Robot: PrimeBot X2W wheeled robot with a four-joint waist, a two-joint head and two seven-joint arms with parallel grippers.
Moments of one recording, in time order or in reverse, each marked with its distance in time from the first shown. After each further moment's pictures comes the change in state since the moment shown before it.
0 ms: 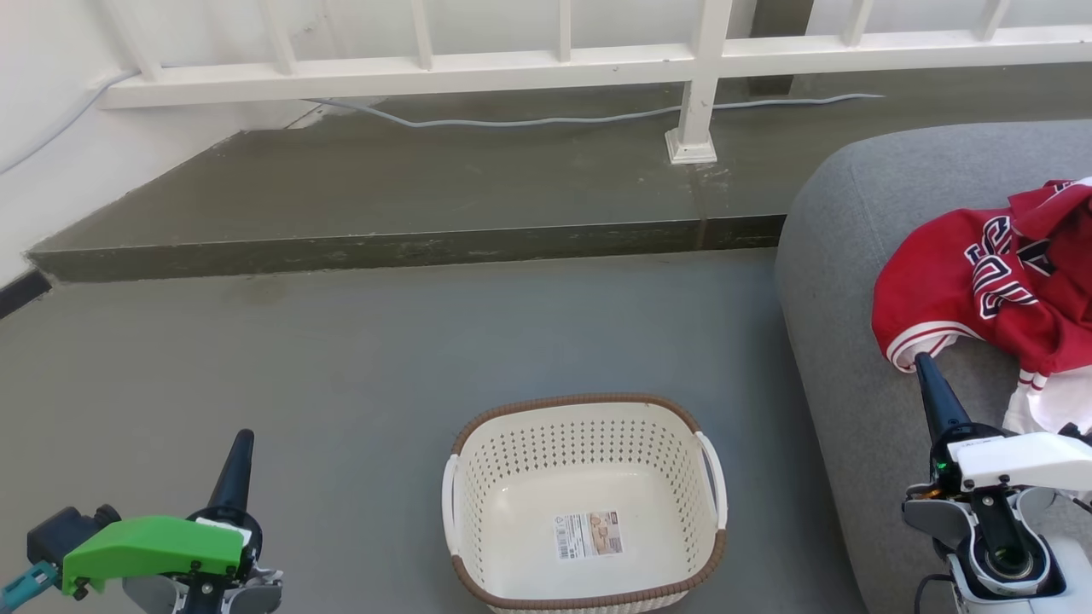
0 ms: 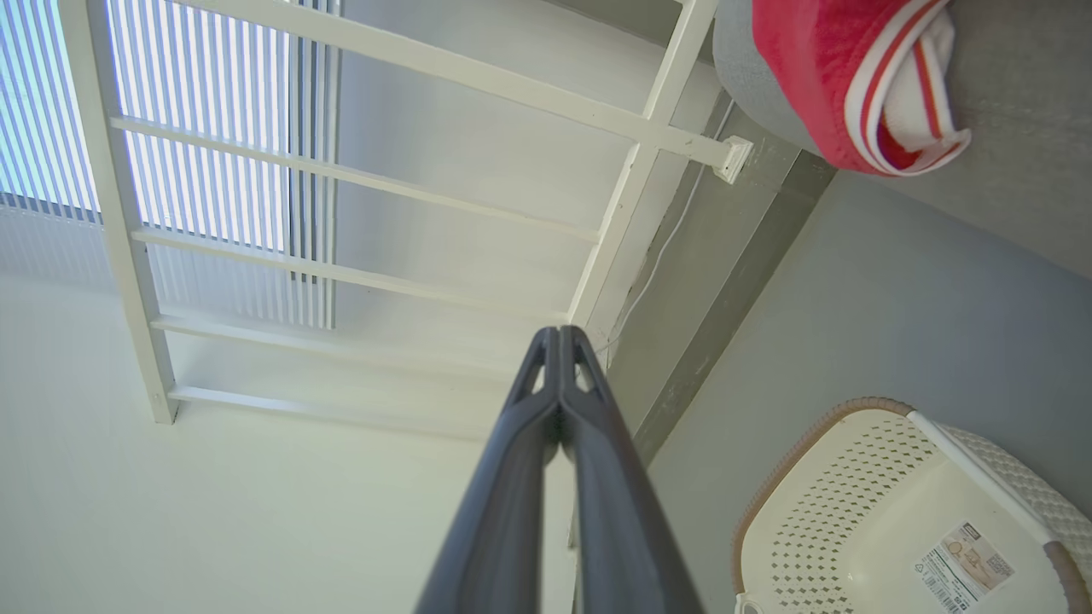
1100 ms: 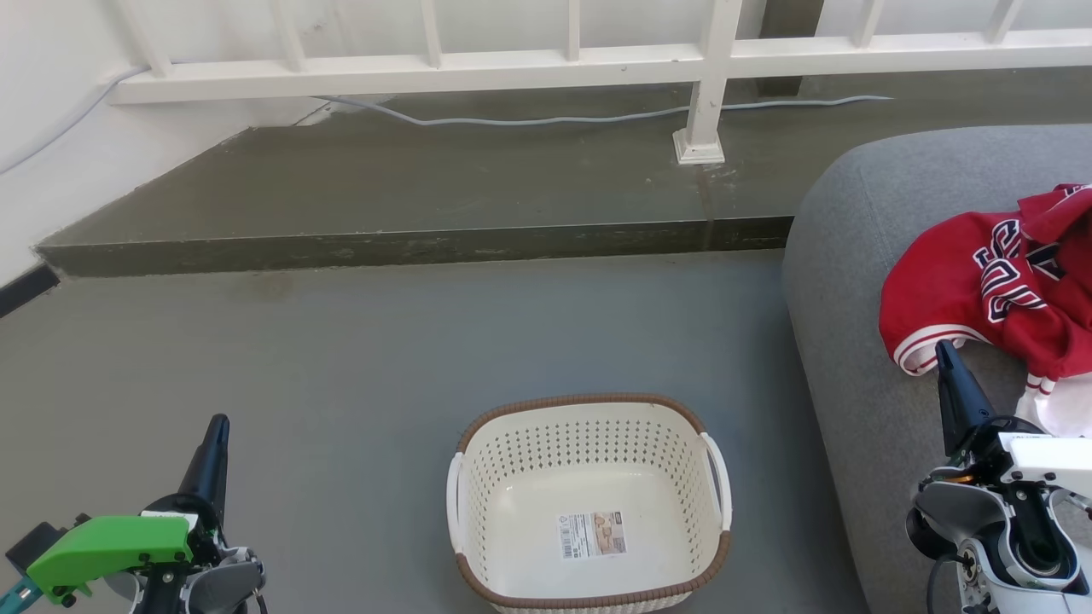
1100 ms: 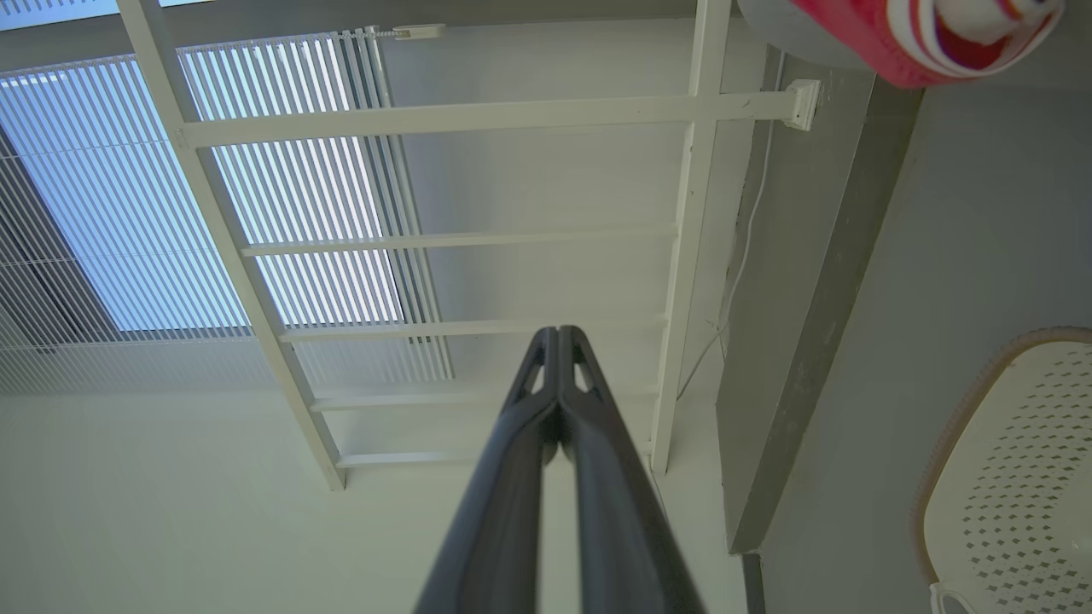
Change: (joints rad) left arm -0.042 -0.021 0.081 0.065 -0.302 -0.064 0.045; right arm -0.021 0.026 -0.077 0.015 0.323 0.039 0.074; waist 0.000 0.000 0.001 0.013
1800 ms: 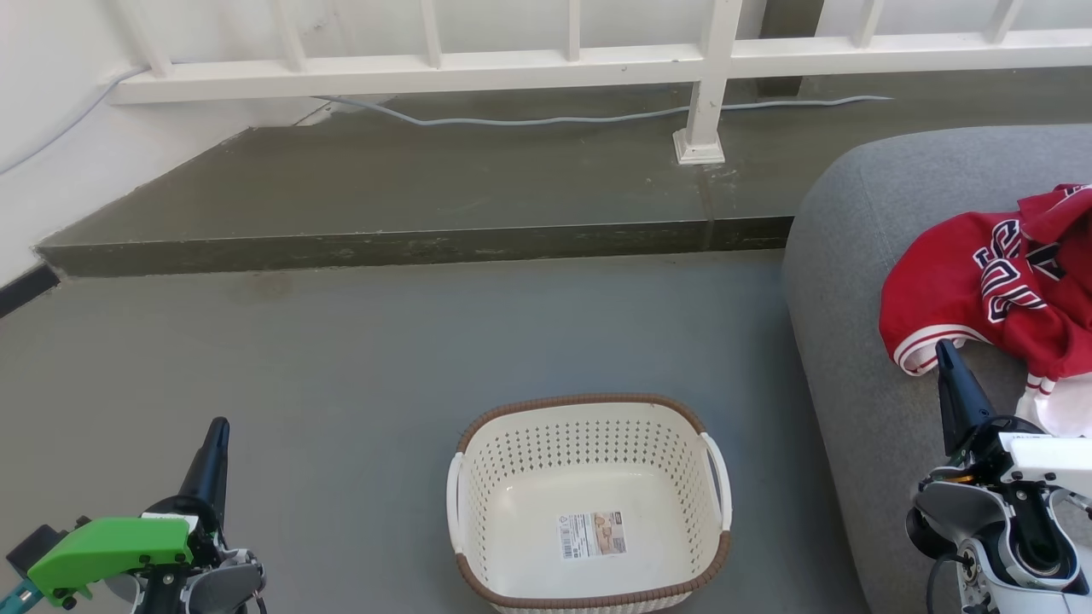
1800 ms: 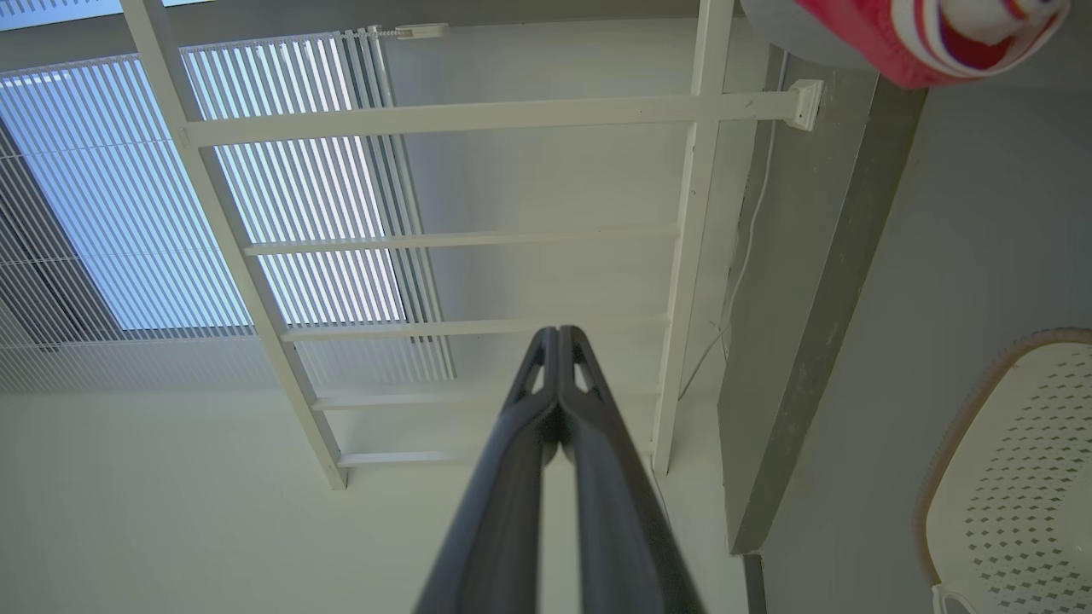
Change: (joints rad) left arm -0.001 0.000 0.001 0.012 0.000 0.000 0.000; right arm 0.000 0.000 0.000 0.000 0.001 0.004 0.000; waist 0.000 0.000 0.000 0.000
